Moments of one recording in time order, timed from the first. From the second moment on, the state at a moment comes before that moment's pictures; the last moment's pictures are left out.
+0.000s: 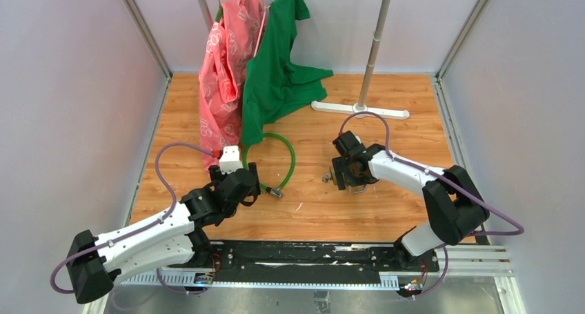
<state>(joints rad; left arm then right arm) -0.93 0.81 0.51 -0.46 -0.75 -0.72 0.60 1.51 0.86 -0.61 0.24 0.35</state>
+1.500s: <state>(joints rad) -0.93 0.84 0.48 -0.41 -0.71 -0.74 0.42 1.54 0.93 -0.58 0.27 0.28</state>
